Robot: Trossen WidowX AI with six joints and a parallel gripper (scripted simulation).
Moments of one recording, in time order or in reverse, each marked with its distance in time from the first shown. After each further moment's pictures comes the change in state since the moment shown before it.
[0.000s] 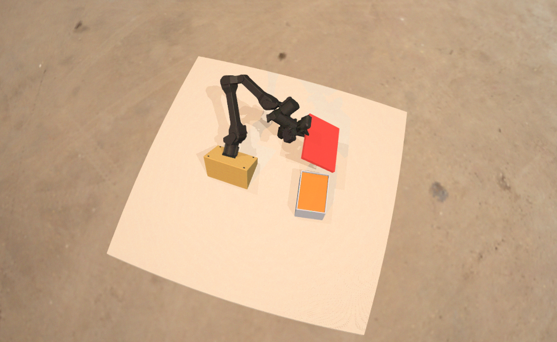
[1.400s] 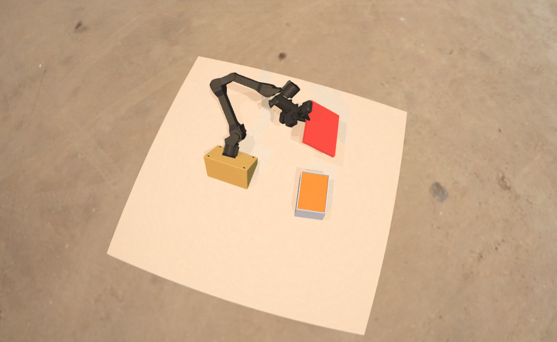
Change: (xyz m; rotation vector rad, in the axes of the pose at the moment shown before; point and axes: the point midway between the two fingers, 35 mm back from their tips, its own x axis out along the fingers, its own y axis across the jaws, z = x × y) arm -0.002 -0.004 -0.083 -0.001 -0.002 -0.004
